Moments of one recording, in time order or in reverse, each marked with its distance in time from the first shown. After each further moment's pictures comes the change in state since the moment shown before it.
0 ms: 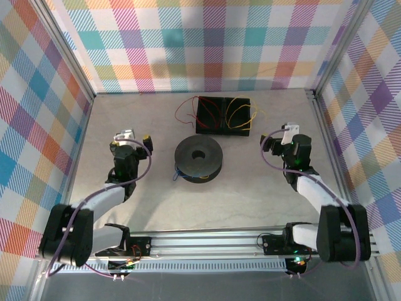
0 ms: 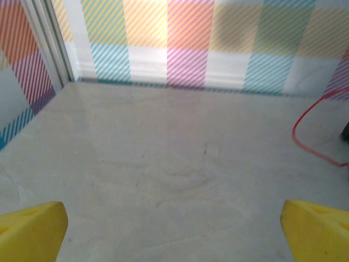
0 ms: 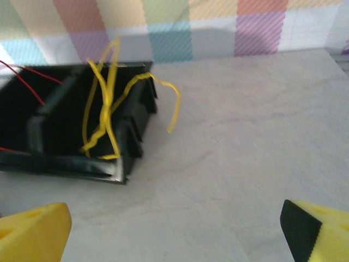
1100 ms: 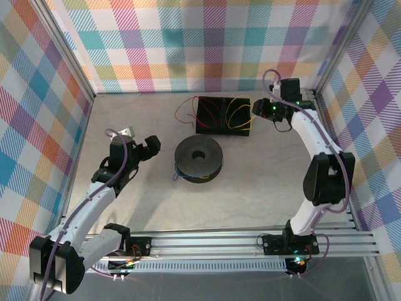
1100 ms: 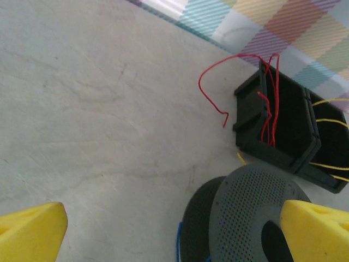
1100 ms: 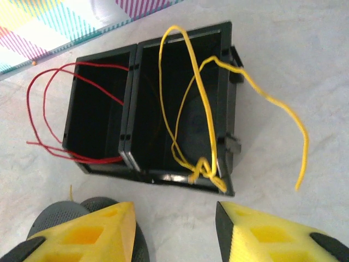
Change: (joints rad) left arm -0.048 -0.180 0.257 -0.740 0.287 -0.462; right arm 0.035 0.600 1.041 -0.926 -0.225 0.224
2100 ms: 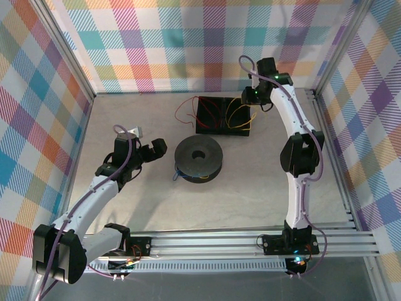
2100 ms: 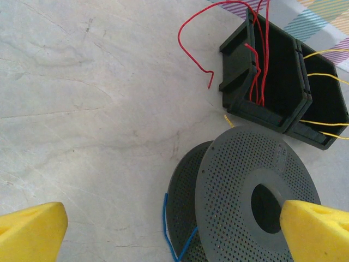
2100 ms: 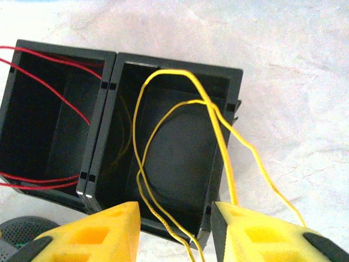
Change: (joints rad) left arm 0.000 0.077 0.027 -0.026 0.125 0.040; right arm 0.108 0.450 0.713 -0.422 0.225 -0.218
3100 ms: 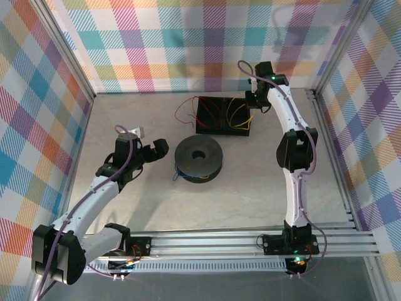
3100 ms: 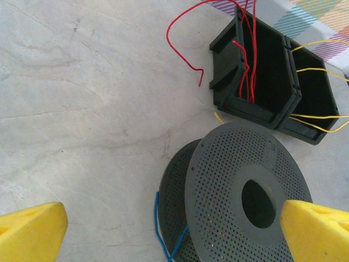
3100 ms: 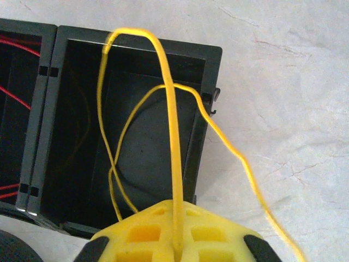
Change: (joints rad) left arm -0.027 -0.011 0.000 0.007 0.009 0.000; right arm -0.011 0.125 0.098 -0.073 0.042 -0.024
